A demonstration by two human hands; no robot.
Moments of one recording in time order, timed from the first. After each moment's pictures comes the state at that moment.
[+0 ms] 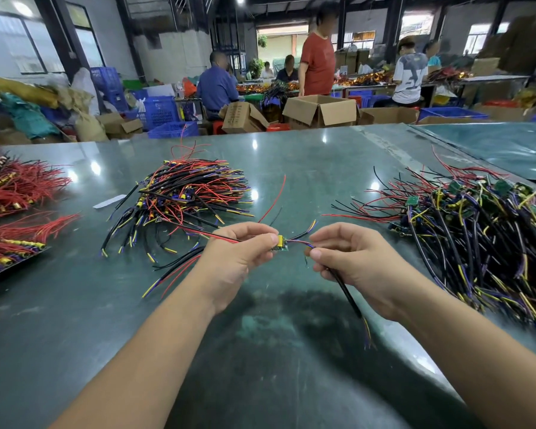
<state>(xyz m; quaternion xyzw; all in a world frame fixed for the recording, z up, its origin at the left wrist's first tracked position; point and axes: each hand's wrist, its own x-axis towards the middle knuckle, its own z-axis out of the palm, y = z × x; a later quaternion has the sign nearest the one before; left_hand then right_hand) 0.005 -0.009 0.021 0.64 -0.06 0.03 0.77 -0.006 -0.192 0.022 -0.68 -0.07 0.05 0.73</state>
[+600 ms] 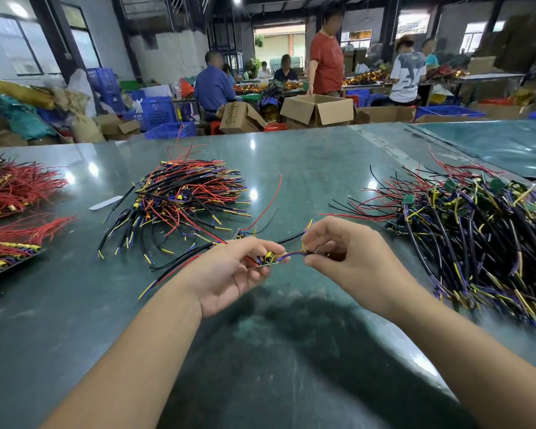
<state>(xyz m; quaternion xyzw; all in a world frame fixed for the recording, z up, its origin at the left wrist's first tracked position) 0.002 -0.002 0.026 0.59 0.00 -0.18 0.79 -0.010 -0.196 0.022 -0.83 -0.21 -0.12 0.50</state>
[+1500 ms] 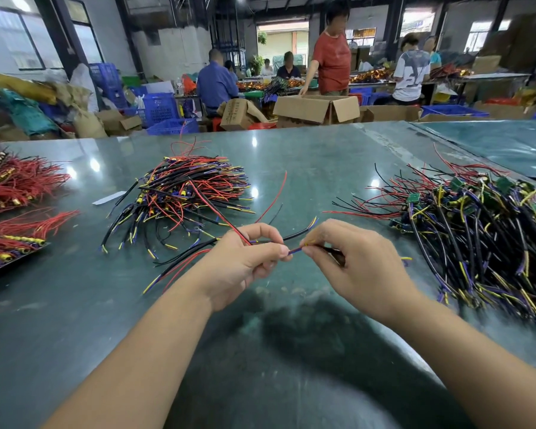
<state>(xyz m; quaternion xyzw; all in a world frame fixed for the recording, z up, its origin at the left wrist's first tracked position) -0.005 -0.009 0.027 0.67 -0.08 -0.10 0.73 -0.015 -0.192 0.018 -0.87 -0.27 -0.31 0.29</state>
